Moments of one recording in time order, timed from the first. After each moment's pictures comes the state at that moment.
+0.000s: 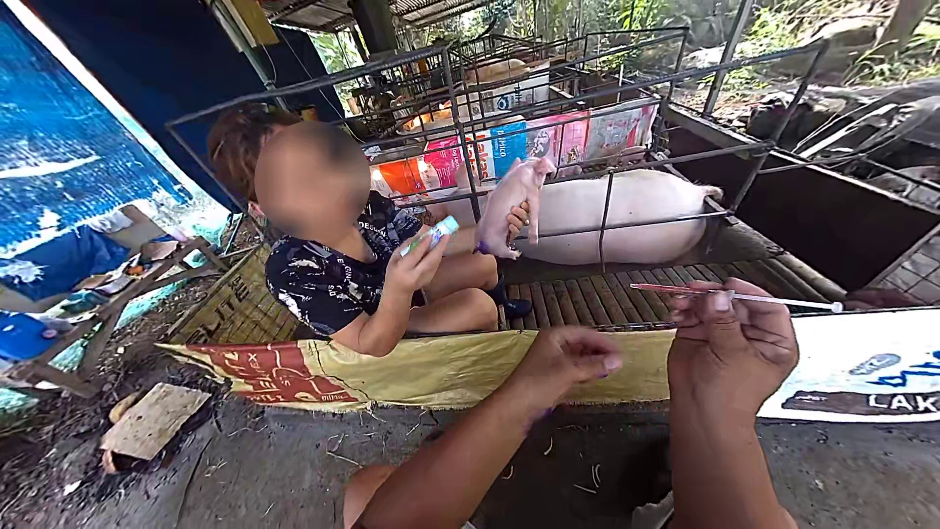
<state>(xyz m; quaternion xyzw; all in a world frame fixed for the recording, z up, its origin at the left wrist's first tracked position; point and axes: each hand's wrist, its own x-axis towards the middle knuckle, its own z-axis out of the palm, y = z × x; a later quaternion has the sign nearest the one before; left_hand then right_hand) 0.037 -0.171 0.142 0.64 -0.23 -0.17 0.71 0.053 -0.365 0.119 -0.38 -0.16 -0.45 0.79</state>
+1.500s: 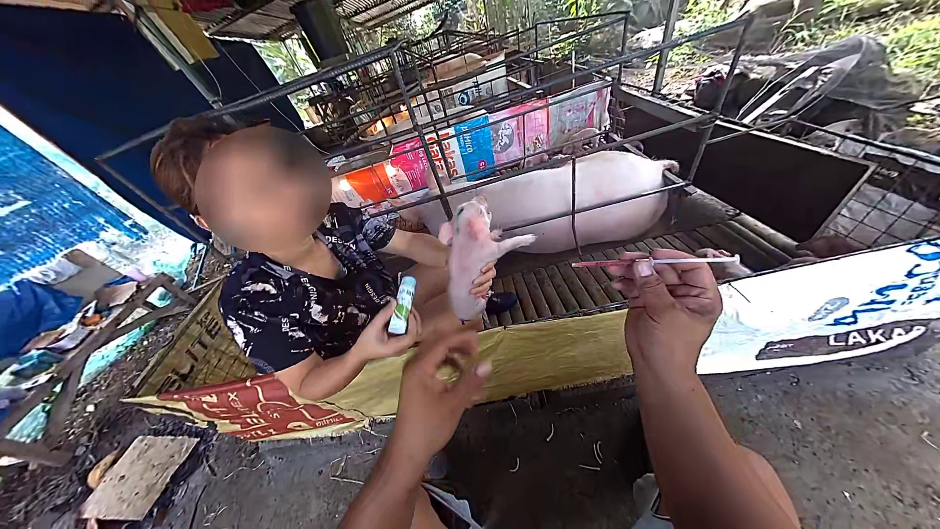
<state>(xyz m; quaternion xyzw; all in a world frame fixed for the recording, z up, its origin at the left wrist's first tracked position) 0.014 -0.062 0.166 0.81 -0.26 0.19 0.49 0.075 -0.350 0.120 -0.39 -0.12 -0.44 0.80</state>
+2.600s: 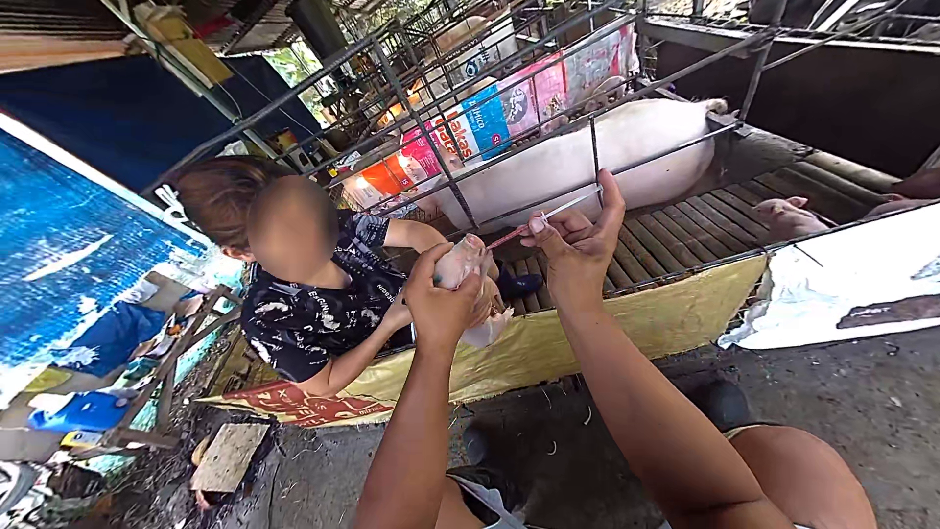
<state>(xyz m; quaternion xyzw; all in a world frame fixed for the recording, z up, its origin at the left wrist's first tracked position) 0.127 -0.092 0.177 0.81 -0.18 0.36 0.42 0.149 -0.272 0.142 -0.35 -0.15 -0.36 0.85</state>
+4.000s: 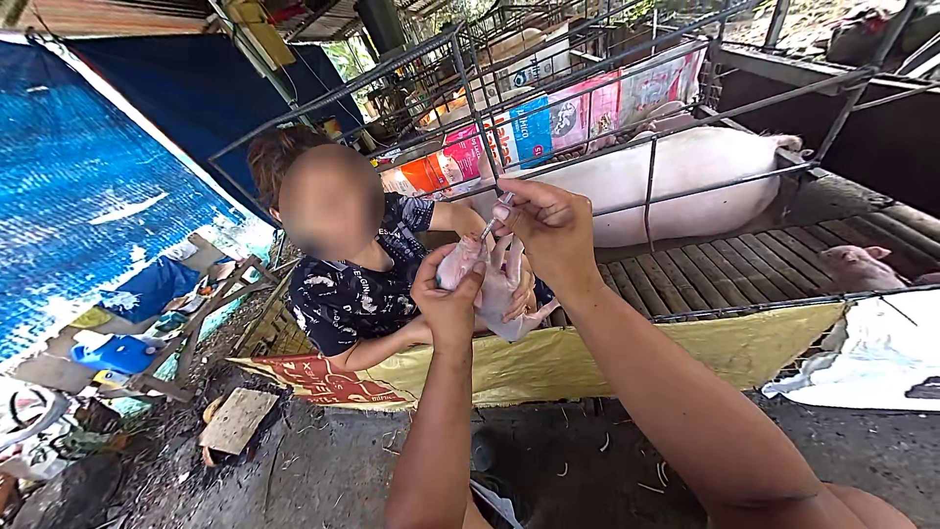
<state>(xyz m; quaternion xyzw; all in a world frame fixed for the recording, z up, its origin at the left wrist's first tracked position) 0.125 -0.039 0.188 0.60 -0.22 0.40 0.66 0.146 -0.199 0.234 -0.53 -0.29 -0.31 0.73</state>
